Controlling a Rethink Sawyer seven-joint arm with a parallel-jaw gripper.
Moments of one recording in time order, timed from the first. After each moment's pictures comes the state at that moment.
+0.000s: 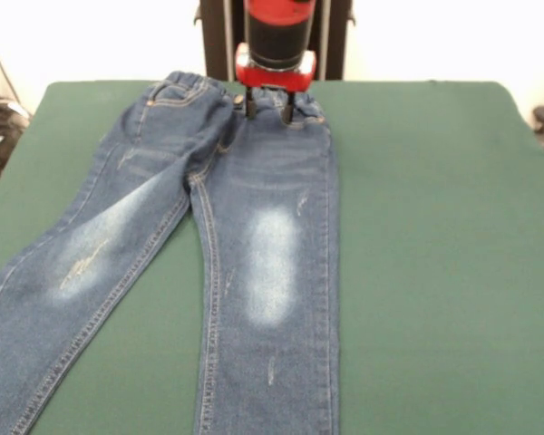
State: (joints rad) arm -0.25 -0.46 -0.11 1.97 -0.07 0.28 1.62
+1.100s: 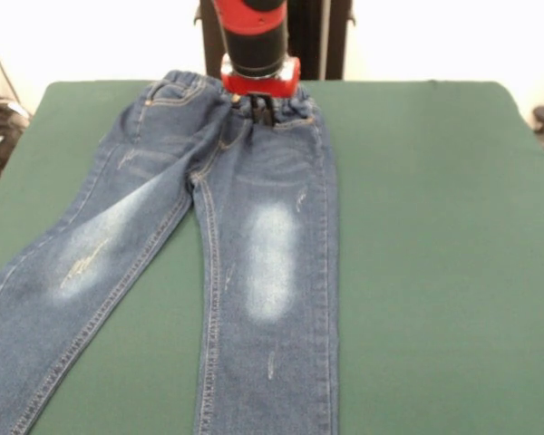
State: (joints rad) arm -0.43 -0.45 0.00 2.01 -0.08 0.25 1.62
